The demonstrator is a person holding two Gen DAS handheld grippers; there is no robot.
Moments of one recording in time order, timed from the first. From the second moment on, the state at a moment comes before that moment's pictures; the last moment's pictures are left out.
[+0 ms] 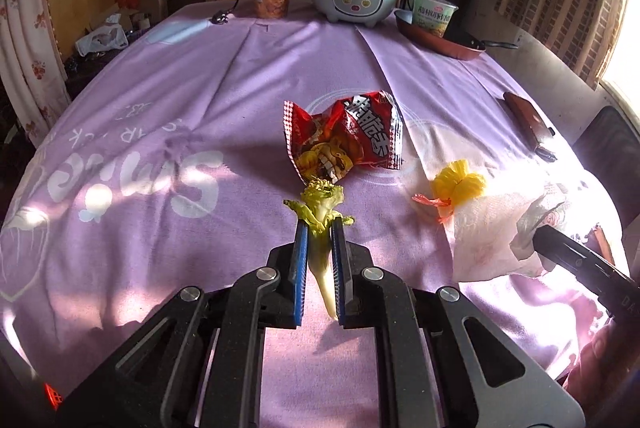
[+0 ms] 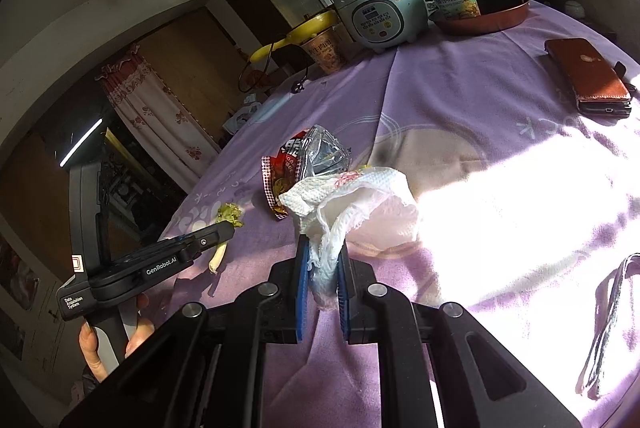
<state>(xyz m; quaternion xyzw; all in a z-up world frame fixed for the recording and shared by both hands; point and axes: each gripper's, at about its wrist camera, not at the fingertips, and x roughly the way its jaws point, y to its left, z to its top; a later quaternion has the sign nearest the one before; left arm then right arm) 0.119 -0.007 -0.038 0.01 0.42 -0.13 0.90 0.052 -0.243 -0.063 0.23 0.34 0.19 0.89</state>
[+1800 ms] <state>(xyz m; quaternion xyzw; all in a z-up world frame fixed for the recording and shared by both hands) -0.128 0.366 -0.091 -0.22 0.39 0.20 0.87 -0.024 0.070 0.018 0.01 0.35 0.46 0.82</state>
